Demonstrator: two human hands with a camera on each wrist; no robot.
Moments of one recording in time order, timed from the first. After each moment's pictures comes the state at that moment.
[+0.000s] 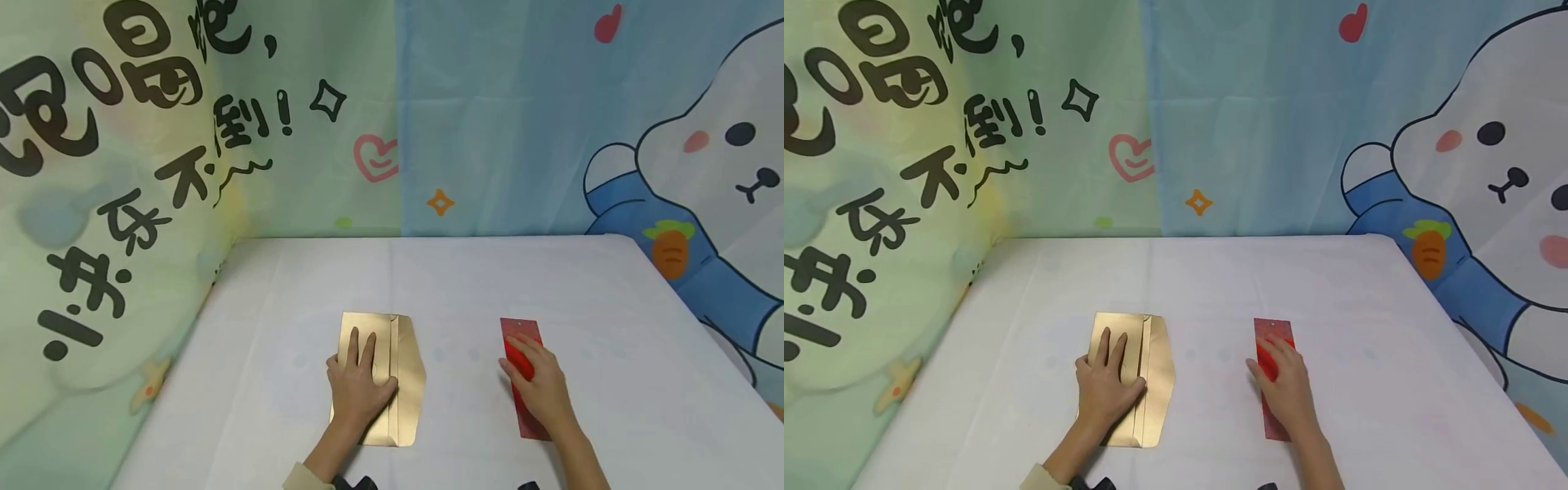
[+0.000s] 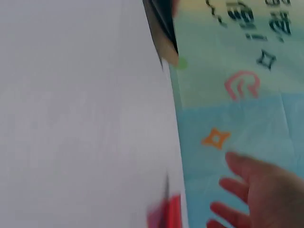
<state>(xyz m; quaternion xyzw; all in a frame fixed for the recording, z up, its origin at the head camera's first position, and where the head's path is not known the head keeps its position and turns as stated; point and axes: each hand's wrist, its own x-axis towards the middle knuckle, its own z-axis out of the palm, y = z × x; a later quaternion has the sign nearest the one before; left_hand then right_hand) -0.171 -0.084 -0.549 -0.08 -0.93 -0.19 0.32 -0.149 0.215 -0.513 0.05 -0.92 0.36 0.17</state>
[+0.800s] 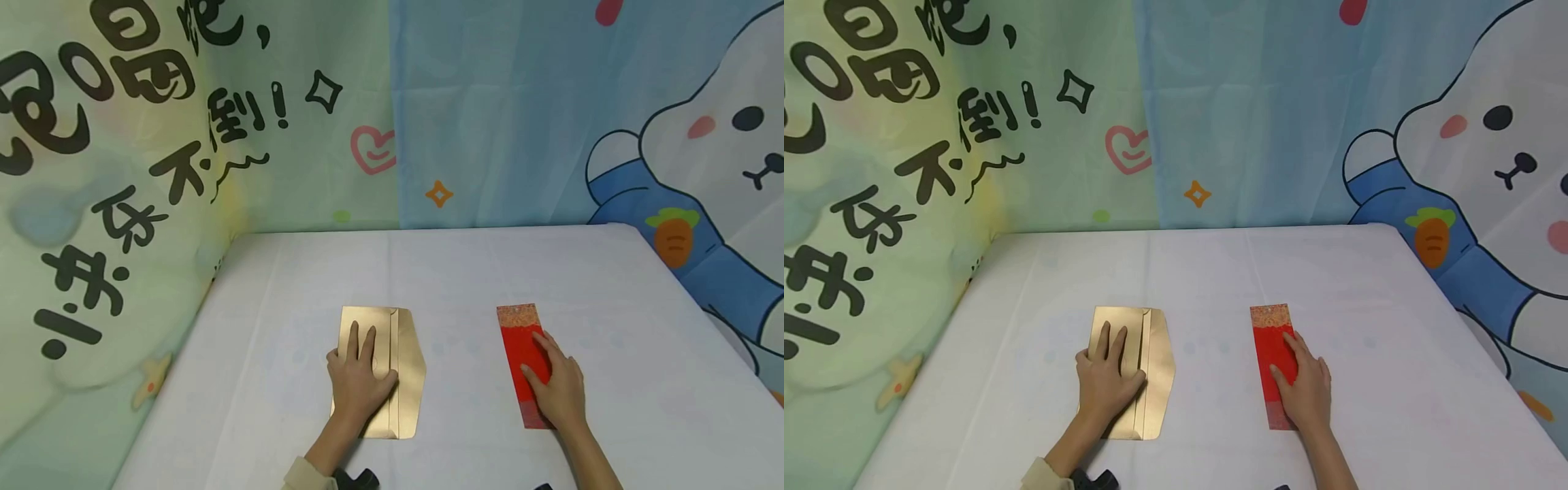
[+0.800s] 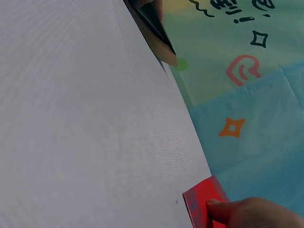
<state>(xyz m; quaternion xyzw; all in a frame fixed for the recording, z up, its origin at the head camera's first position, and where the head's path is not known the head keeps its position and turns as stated) -0.172 -0.085 -0.552 -0.09 -0.93 -0.19 0.30 -0.143 0.244 -0.546 -0.02 -0.93 0.33 0.18</state>
